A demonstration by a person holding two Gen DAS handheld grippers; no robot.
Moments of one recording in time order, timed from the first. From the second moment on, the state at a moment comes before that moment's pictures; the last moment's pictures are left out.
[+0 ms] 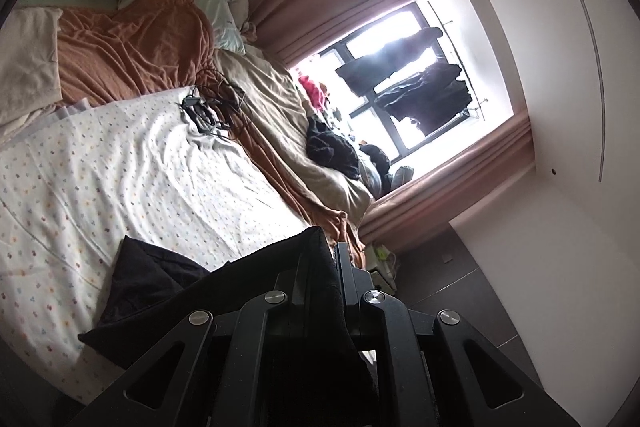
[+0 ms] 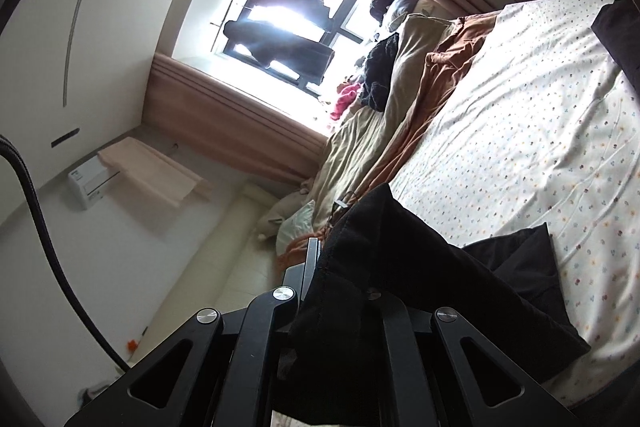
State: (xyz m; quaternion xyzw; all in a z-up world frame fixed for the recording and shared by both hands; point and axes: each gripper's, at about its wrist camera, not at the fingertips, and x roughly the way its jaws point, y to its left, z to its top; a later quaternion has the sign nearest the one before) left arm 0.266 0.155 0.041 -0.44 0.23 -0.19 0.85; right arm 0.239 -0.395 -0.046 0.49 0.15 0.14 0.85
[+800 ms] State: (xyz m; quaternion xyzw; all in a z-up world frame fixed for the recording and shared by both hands) left arm 0.443 0.138 -0.116 -0.46 0.35 -0.11 0.81; right arm 0.395 -0.409 -0.182 0.51 0.27 0.07 0.82
